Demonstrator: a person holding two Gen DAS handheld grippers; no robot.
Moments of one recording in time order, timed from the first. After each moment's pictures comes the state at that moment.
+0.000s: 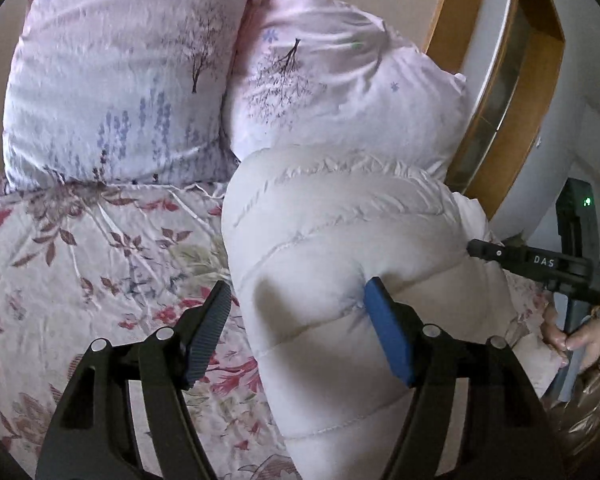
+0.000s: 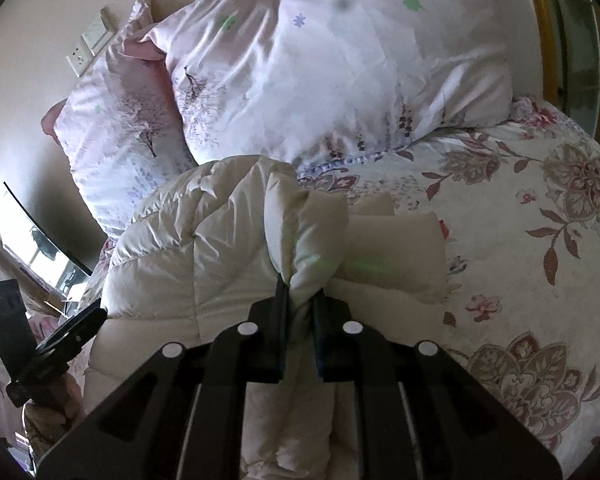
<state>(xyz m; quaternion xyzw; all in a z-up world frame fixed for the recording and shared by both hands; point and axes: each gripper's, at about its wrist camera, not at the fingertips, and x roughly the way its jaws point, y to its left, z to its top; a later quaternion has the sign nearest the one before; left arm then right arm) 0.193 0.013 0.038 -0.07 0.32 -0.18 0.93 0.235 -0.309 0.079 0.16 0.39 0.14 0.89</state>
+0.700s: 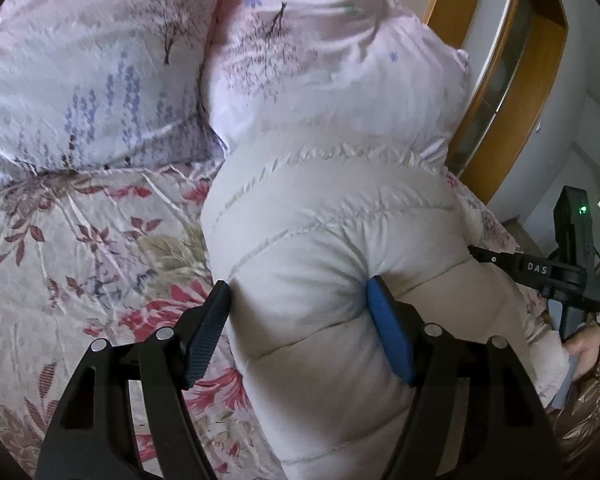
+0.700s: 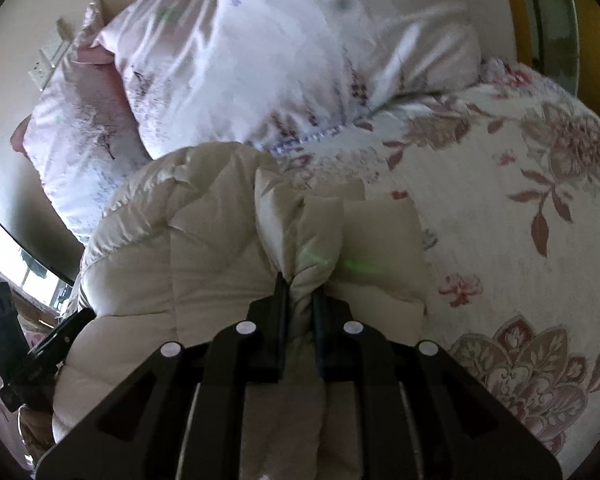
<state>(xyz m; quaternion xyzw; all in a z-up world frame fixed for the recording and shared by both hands) 0.226 -0.009 0.022 -0.06 0.36 -0.19 0.91 0.248 -0.334 0.045 0.19 0.42 0.10 0.88</state>
